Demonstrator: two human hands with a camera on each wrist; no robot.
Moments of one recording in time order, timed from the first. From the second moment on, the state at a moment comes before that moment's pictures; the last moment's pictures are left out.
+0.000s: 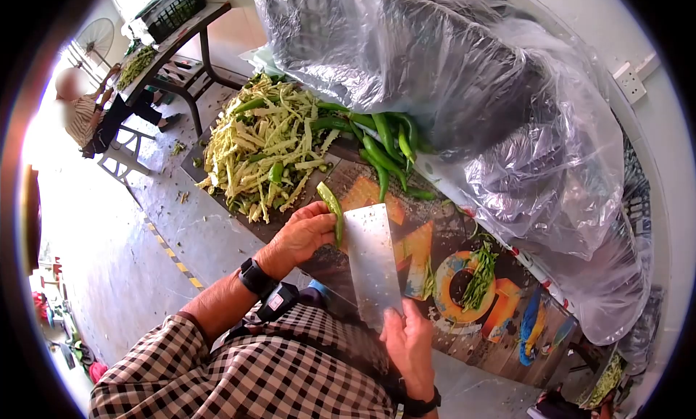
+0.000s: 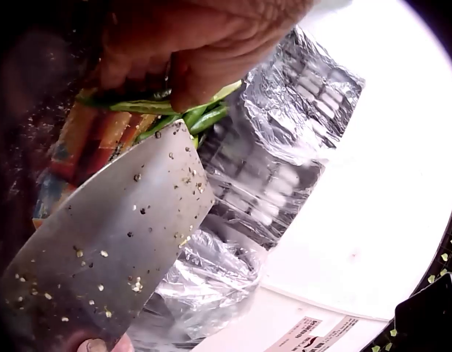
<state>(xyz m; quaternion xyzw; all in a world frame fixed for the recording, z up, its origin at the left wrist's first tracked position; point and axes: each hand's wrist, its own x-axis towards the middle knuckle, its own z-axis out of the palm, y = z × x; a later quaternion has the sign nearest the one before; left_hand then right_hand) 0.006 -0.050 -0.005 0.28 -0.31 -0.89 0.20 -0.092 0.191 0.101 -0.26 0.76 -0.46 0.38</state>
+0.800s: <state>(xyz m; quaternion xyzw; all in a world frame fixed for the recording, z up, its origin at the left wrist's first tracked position) 0.003 -0.039 -0.004 0.33 -0.36 -0.86 0.15 -0.094 0.201 0.070 -0.32 0.81 -0.40 0.29</state>
